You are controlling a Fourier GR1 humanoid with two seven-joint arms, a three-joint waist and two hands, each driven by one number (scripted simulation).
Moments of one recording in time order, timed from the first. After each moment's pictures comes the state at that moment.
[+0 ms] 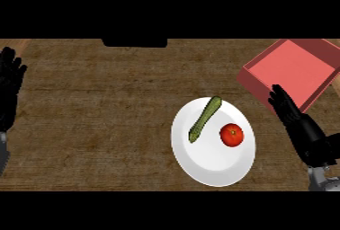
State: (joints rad) left arm -0.25 0.62 -0.04 -1.47 0.33 0.33 0.07; right arm -0.07 -0.49 0.21 -1.62 -0.30 -0.11 0.03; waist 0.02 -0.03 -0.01
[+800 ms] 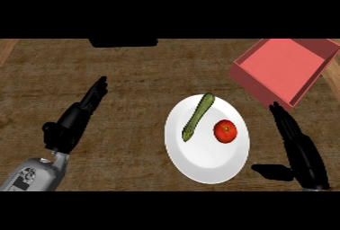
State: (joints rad) left arm -0.22 0.48 -0.36 -1.54 0.25 0.16 0.03; right arm 0.01 -0.62 0.44 -1.61 0.45 -0.47 0.12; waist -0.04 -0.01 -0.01
